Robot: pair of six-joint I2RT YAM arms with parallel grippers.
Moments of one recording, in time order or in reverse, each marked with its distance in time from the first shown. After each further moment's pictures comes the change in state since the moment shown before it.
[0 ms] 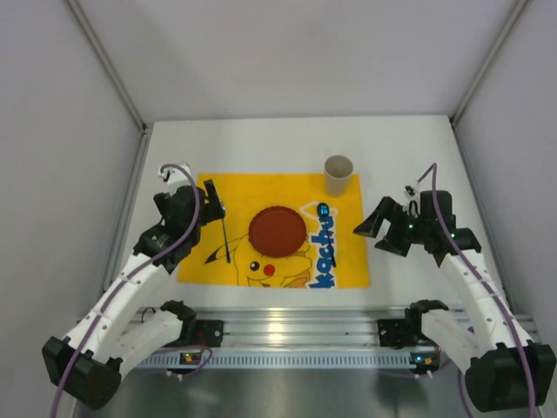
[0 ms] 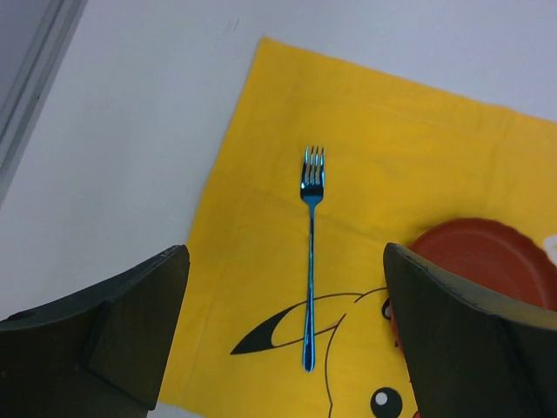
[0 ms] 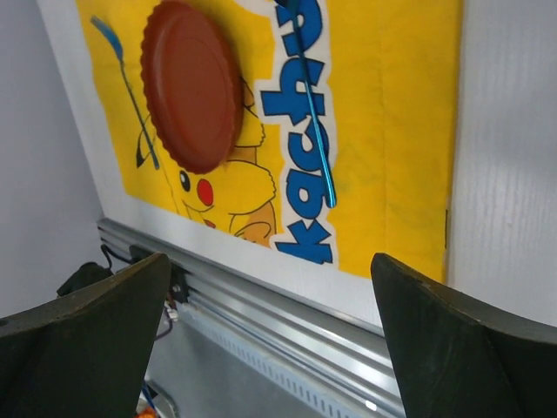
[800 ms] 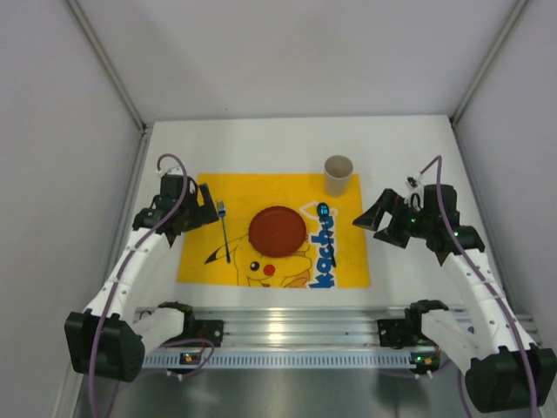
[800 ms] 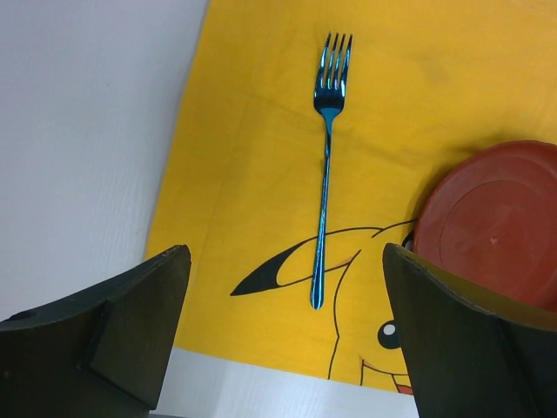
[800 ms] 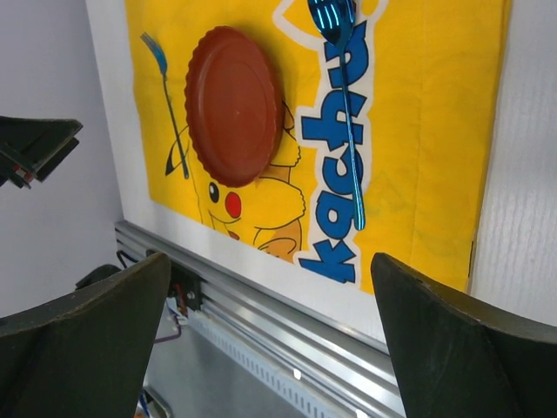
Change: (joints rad) left arm 0.285 0.198 0.056 -0.190 0.426 0.004; right arm 0.007 -0.017 0.048 0.070 -0.046 0.005
